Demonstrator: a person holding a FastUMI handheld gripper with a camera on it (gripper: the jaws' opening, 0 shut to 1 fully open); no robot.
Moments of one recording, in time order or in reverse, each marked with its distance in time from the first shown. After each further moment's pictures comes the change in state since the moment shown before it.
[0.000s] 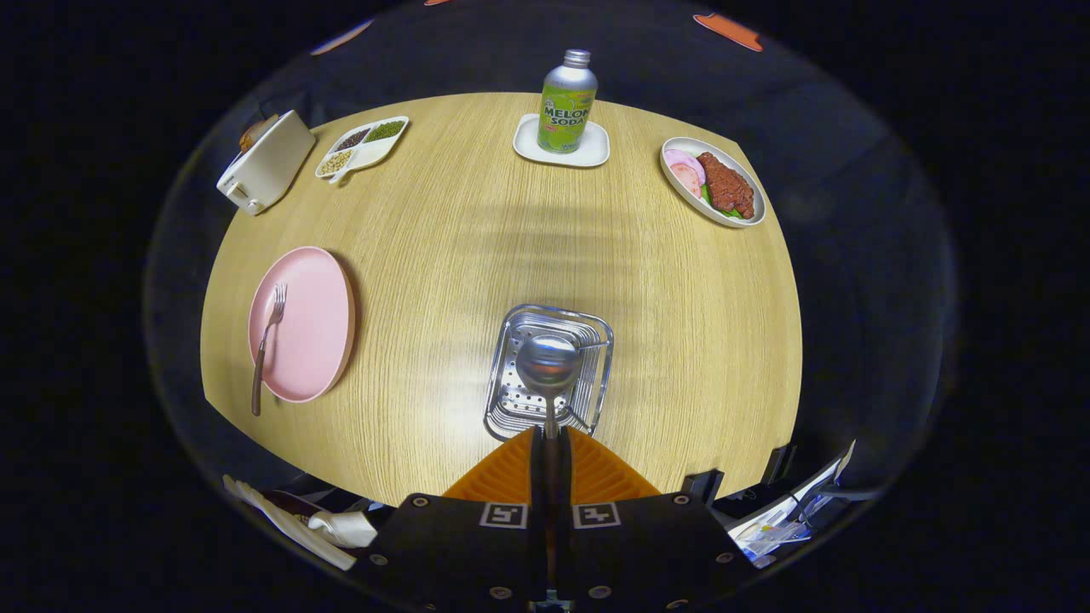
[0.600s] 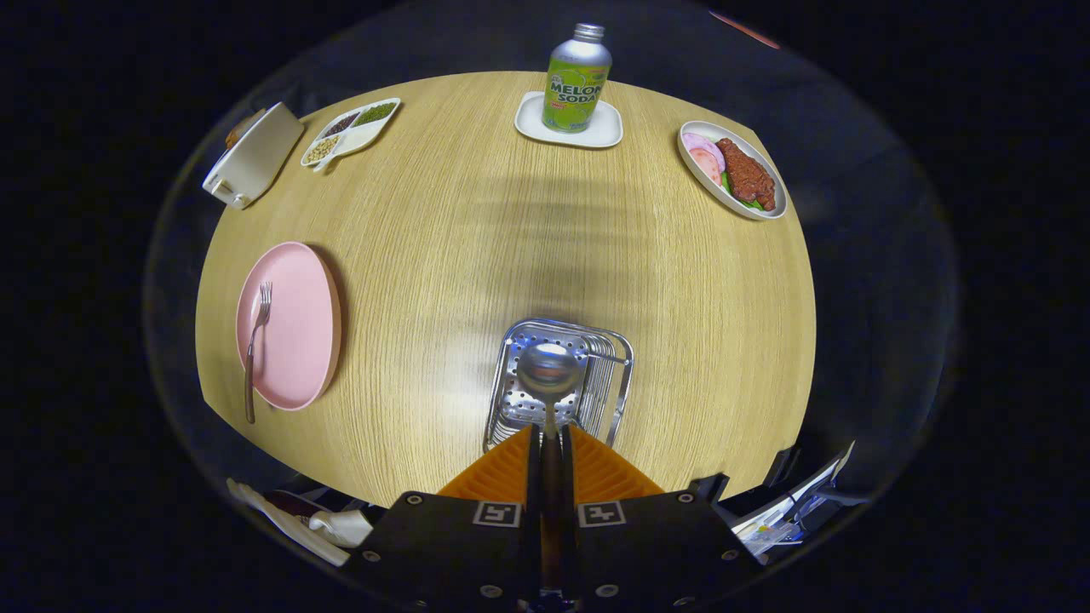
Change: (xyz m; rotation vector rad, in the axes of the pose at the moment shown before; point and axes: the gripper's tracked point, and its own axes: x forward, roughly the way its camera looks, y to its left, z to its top) arm 0.020 0.003 0.012 0.018 0.059 0.009
